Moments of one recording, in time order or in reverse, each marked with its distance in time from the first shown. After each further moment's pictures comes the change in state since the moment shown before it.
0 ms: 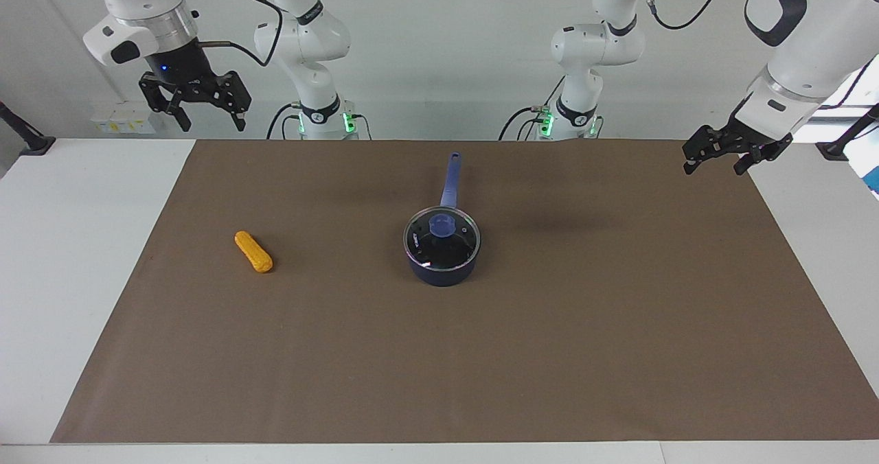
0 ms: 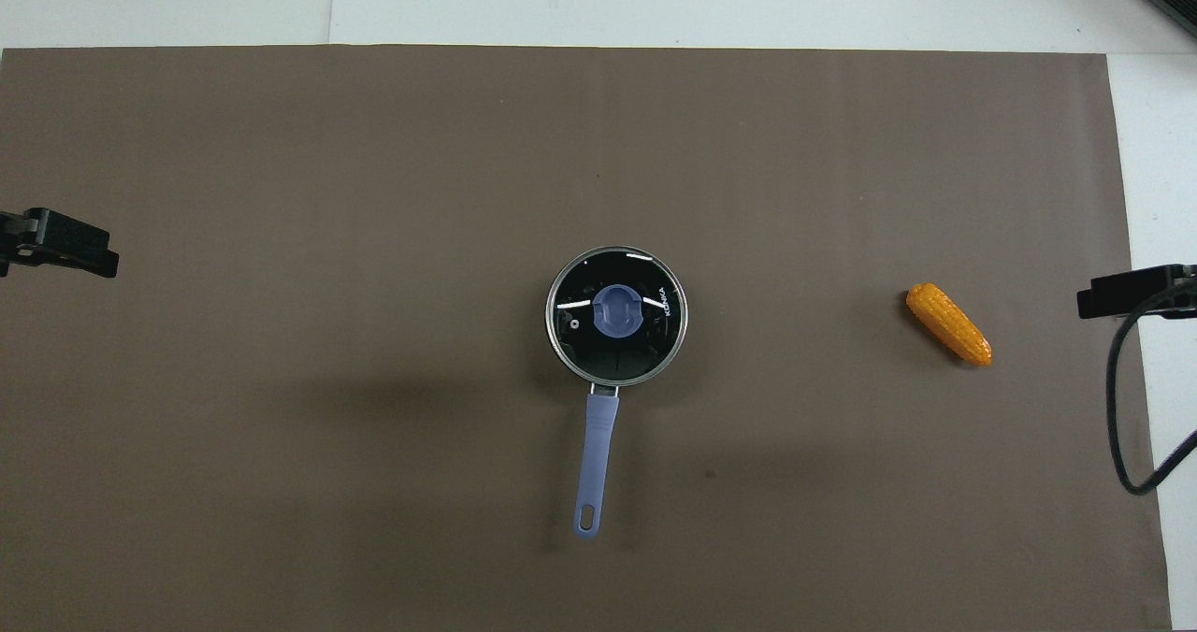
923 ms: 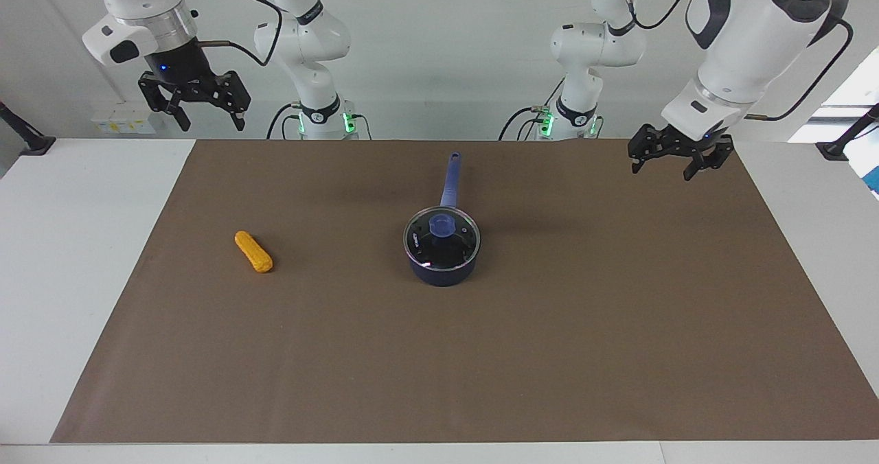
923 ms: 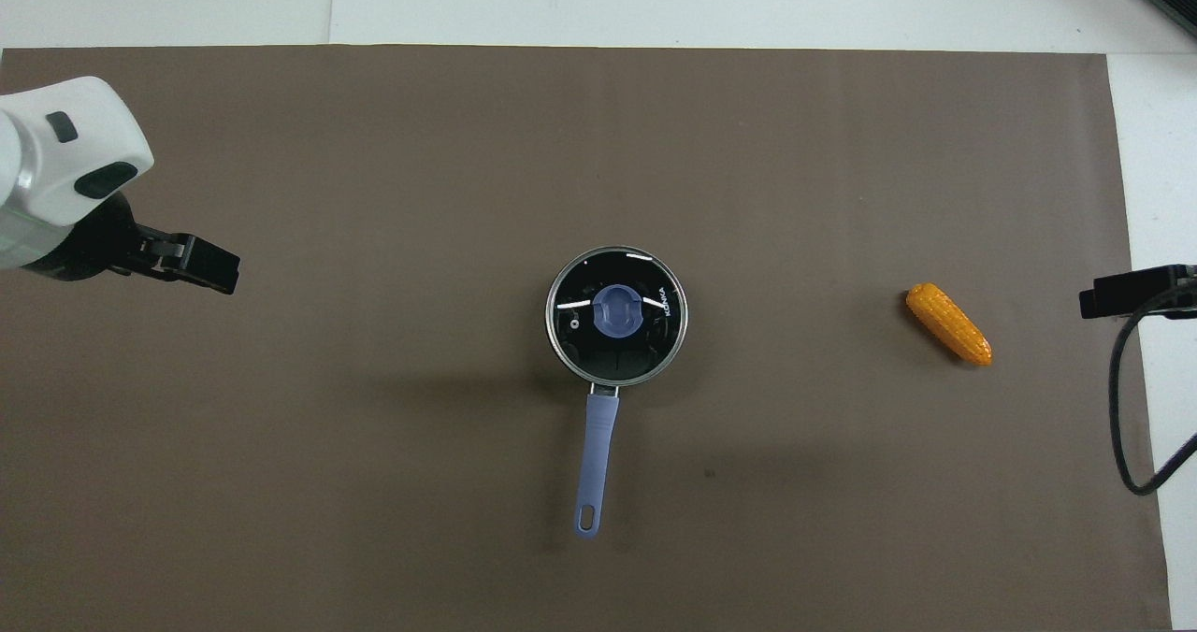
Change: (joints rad) left arm -0.150 -0.029 -0.038 -0.094 -0.007 0.070 0.002; right arm -0.002 -0.002 -0.002 0.000 0.000 0.000 -0.001
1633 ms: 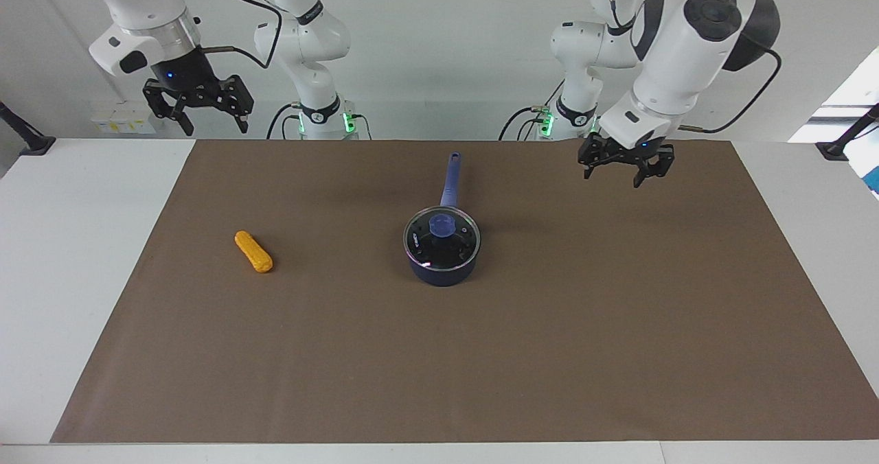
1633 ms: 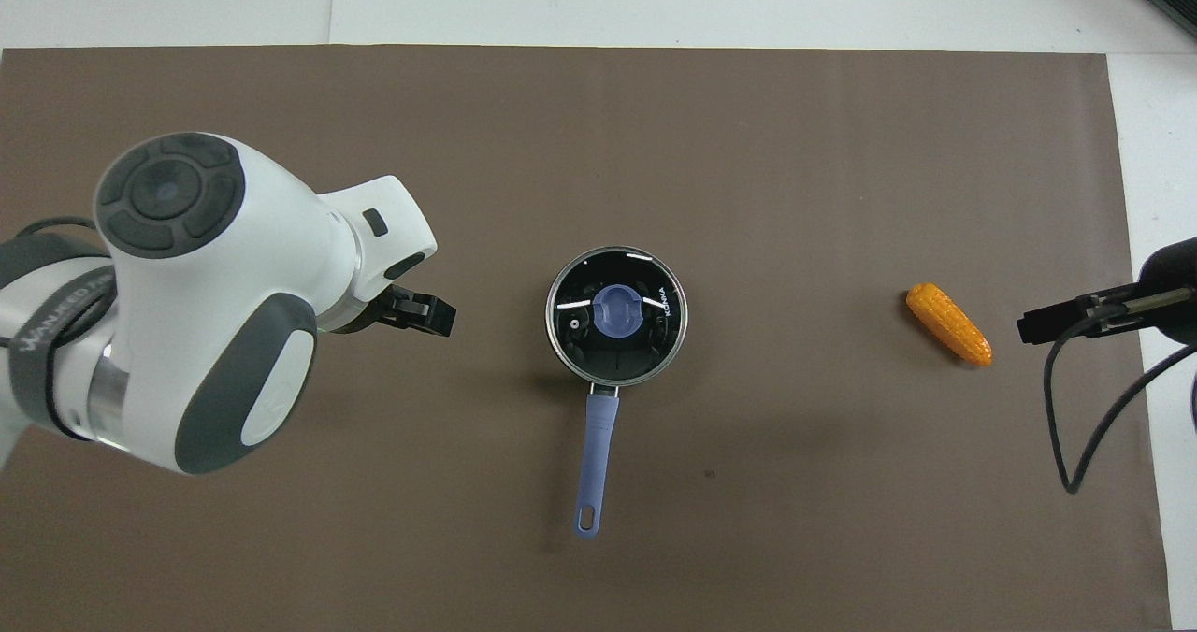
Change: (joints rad) left arm -0.258 0.020 -0.008 -0.216 -0.012 0.270 -0.205; right arm -0.008 0.007 -0.002 -0.212 0.000 0.144 -0.198
